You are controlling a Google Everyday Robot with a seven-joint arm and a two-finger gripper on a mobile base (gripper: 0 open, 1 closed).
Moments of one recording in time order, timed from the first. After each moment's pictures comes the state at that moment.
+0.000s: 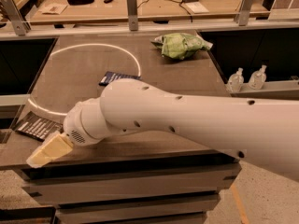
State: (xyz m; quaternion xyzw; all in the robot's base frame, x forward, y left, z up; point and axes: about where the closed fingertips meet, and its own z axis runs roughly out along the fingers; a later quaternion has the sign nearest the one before) arm 0.447 0.220 0.824 -0.51 0.72 0.29 0.38
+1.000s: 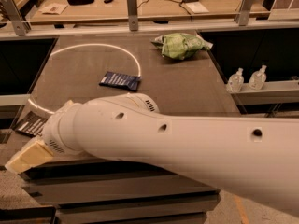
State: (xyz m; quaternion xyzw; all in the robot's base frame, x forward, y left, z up) arm 0.424 0.236 0.851 -0.49 0.73 0.25 0.41
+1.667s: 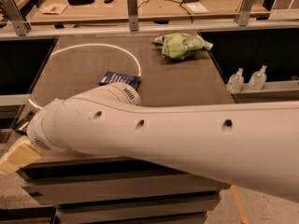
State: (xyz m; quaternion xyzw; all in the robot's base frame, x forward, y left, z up) arm 0.425 0.260 0.852 -0.52 0.71 0.24 0.41
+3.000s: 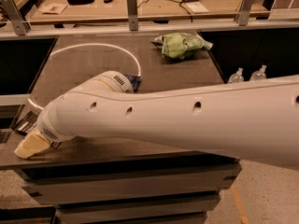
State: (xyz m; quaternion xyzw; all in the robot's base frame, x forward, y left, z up) arm 0.461 0.263 0.824 -0.53 0.73 0.22 0.38
